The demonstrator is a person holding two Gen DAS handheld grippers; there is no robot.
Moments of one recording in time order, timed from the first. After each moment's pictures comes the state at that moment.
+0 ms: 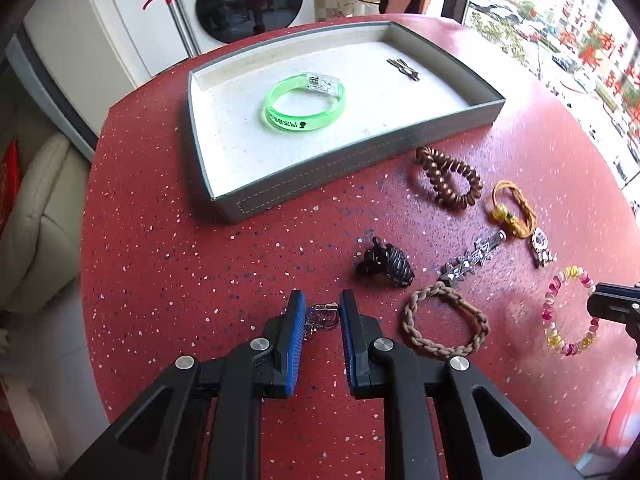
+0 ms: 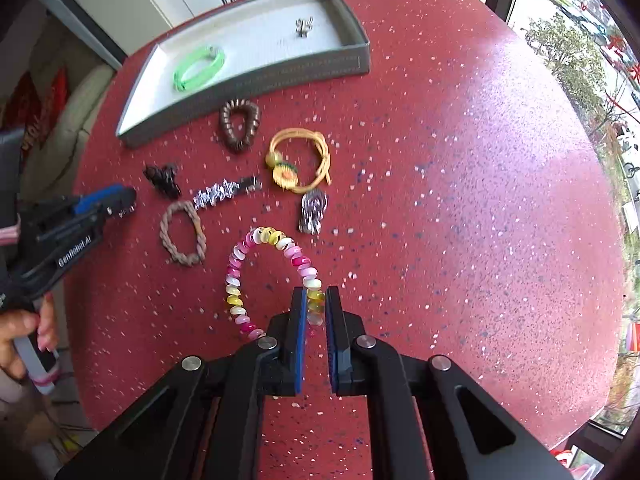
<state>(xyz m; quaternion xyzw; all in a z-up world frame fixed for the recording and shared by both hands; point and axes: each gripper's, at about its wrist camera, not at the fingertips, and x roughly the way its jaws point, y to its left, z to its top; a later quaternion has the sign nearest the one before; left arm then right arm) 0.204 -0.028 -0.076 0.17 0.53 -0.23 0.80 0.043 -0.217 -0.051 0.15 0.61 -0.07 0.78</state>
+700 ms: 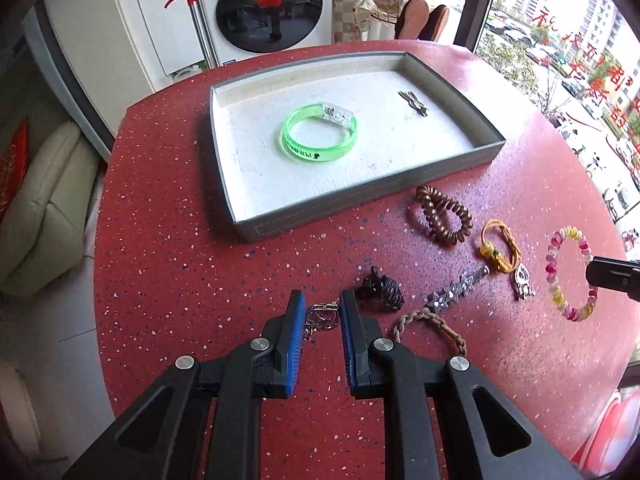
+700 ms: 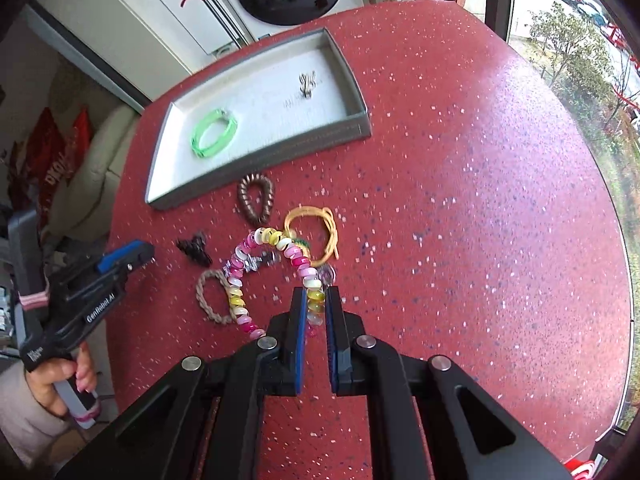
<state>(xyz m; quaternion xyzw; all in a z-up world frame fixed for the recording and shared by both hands) 0.208 -0.026 -0.049 0.14 0.52 -0.22 0.81 0.080 -0.249 -0.025 0.21 0.56 -0.04 0.80</state>
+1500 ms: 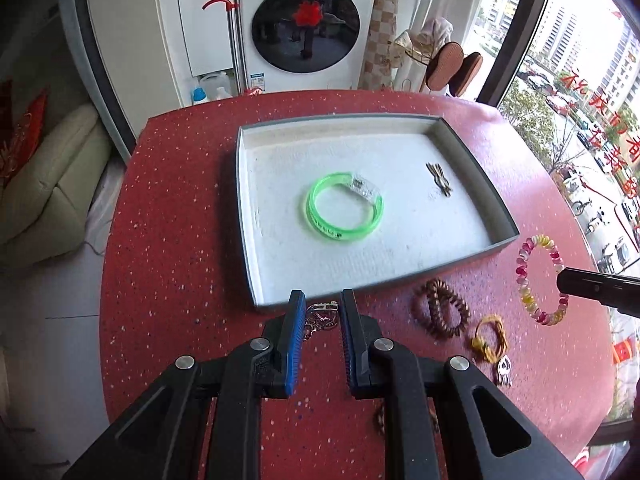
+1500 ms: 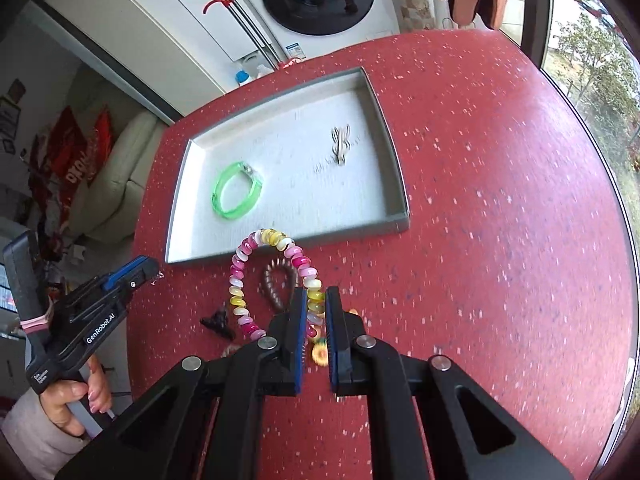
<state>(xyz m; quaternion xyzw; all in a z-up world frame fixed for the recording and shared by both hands) 0.261 -0.035 -0.021 0.06 0.51 -0.19 0.84 0.173 -0.271 -0.011 0.20 0.56 0.01 0.81</state>
